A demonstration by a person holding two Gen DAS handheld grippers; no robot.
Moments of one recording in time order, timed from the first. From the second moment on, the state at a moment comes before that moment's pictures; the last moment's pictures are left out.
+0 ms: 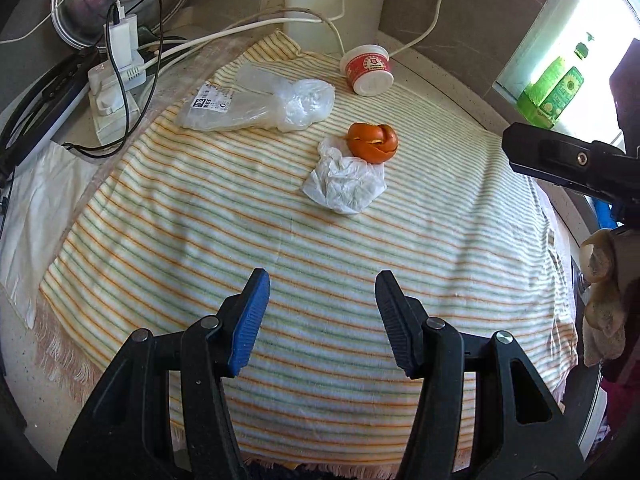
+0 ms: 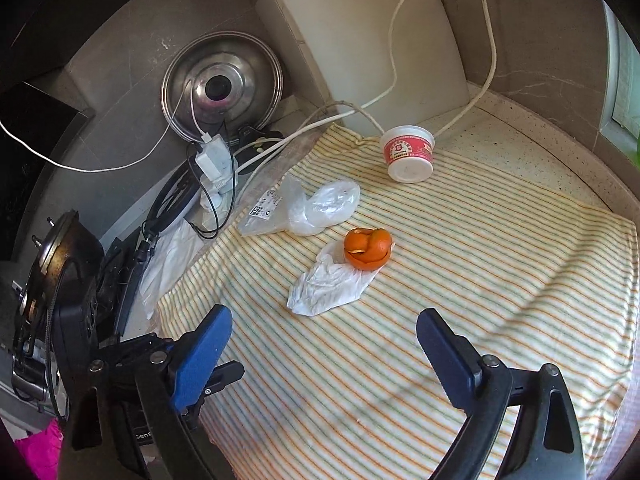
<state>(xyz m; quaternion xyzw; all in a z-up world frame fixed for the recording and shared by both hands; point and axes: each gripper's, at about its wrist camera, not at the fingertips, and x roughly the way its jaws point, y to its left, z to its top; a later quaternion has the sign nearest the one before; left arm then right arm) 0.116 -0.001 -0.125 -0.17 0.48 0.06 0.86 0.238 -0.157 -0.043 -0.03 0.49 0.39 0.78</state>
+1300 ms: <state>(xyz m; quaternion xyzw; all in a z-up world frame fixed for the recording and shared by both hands) 0.222 -0.002 -0.170 -0.14 0.51 0.07 0.85 0.337 -0.090 -0.142 -0.03 0.60 0.40 0.70</state>
